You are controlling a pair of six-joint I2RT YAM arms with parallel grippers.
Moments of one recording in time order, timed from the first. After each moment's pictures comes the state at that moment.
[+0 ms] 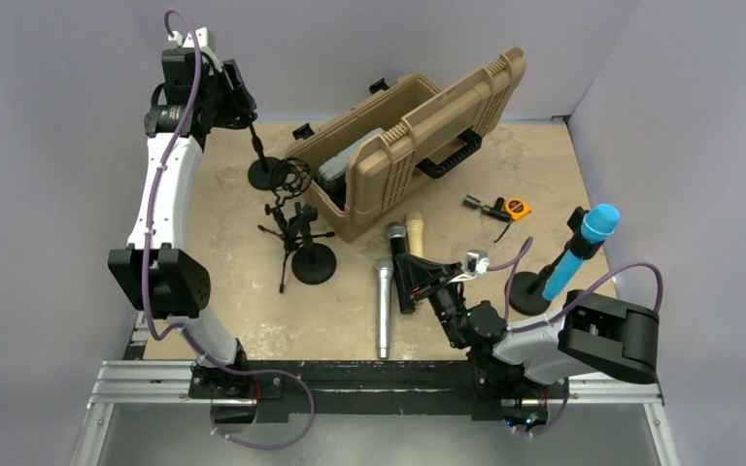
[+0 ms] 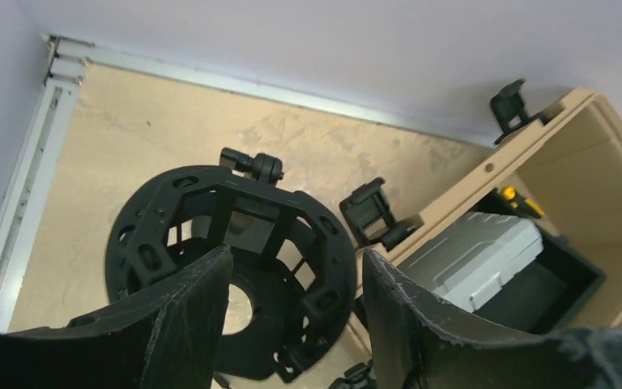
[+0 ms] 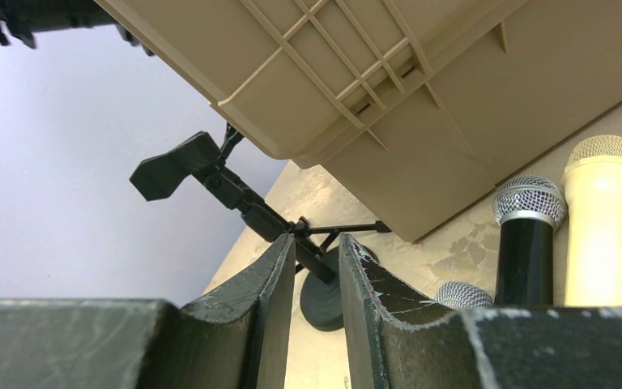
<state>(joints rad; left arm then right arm) 0.03 1.70 1.90 -0.62 0.07 -0.28 1.19 1.33 0.12 1.51 0.74 0.54</state>
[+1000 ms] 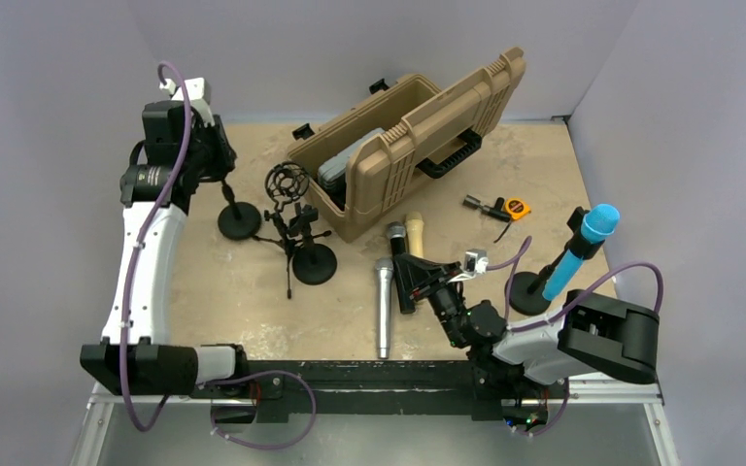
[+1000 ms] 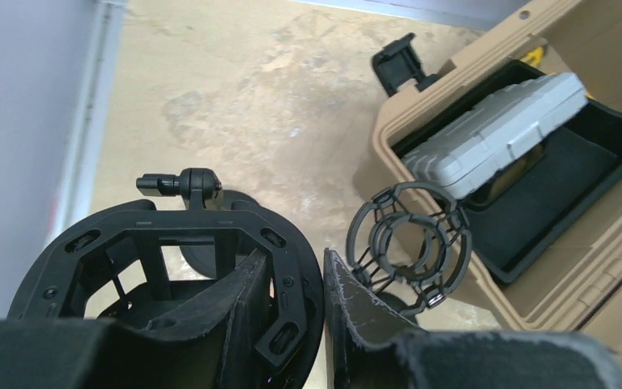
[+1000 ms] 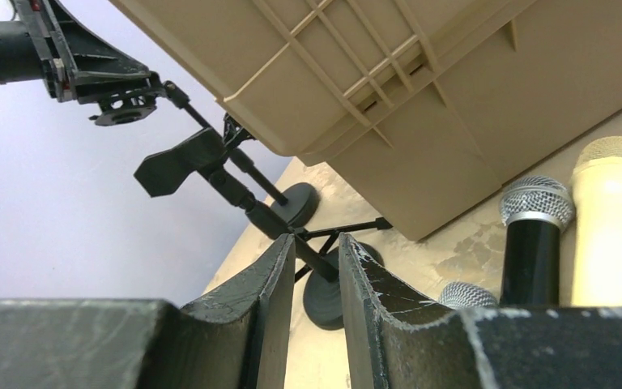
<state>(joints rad) 0.02 1.32 1.54 -0.75 0.07 -0.15 1.17 1.32 0.12 1.51 0.71 0.54</state>
